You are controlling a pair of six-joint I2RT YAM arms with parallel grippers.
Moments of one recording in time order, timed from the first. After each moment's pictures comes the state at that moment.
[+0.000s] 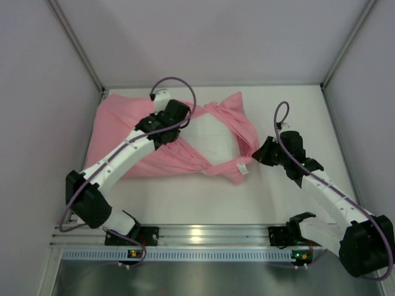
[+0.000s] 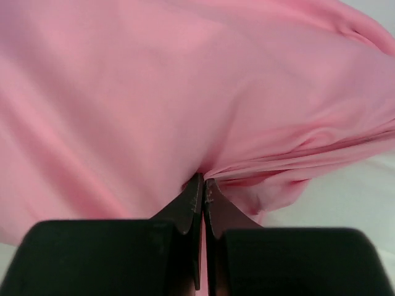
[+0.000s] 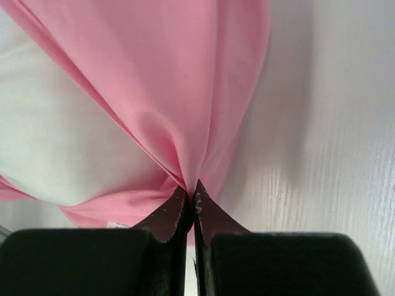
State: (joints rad) left arm -0.69 1.57 1.43 -0.76 -0.75 -0.66; right arm 0.30 1.03 0.62 -0.24 -0.16 0.56
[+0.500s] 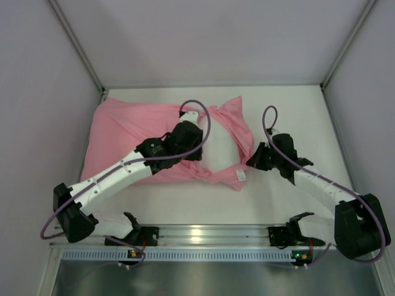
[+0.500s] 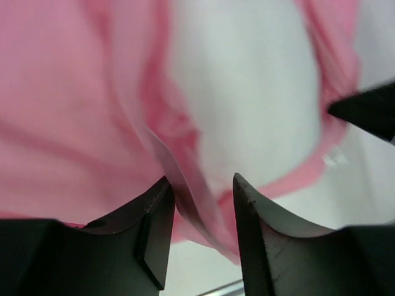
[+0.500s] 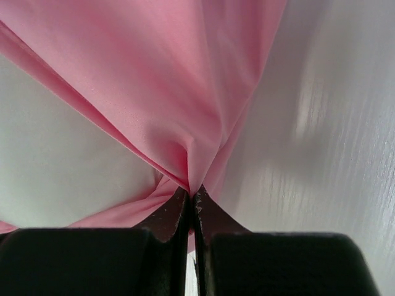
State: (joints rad) left arm -0.79 1.30 1.22 -0.68 -0.34 -0.55; right arm 0.32 1.17 0.57 -0.13 -0.27 0.57
